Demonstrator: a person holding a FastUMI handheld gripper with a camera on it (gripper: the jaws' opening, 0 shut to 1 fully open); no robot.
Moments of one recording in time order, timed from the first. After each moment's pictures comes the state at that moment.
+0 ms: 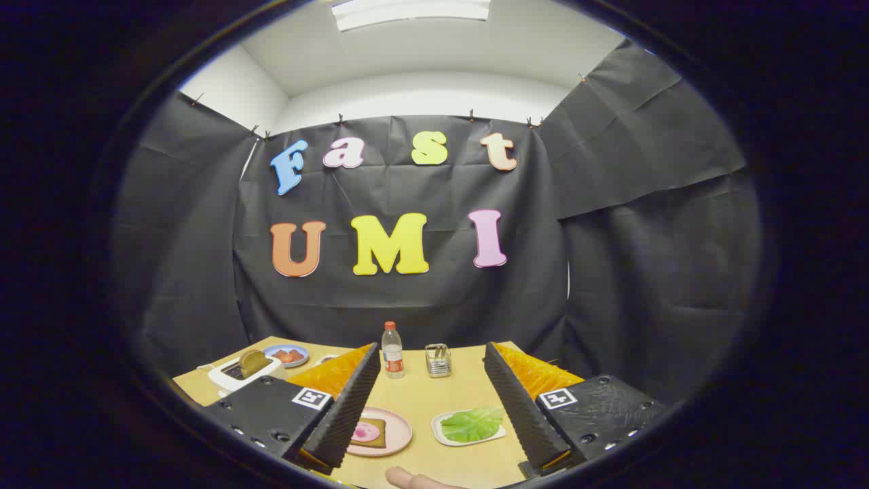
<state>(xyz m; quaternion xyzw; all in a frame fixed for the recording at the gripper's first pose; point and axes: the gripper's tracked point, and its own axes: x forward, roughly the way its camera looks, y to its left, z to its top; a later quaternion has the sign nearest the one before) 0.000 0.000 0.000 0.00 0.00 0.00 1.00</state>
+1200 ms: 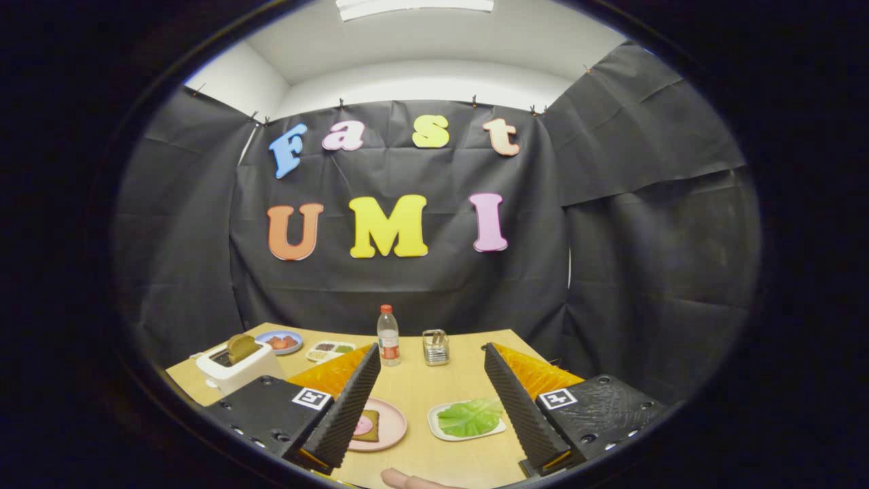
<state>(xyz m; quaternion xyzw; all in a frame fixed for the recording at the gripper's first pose) 0.034 -0.014 -0.046 -0.01 0.04 -0.01 1.00</state>
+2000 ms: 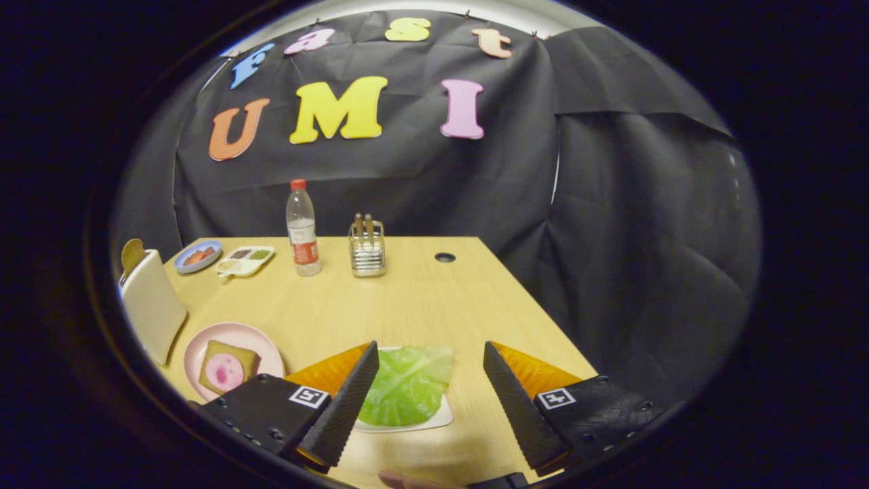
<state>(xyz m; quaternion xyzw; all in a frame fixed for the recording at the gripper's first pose) 0.176 -0.127 -0.236 -0.02 0.26 -0.07 0.96</state>
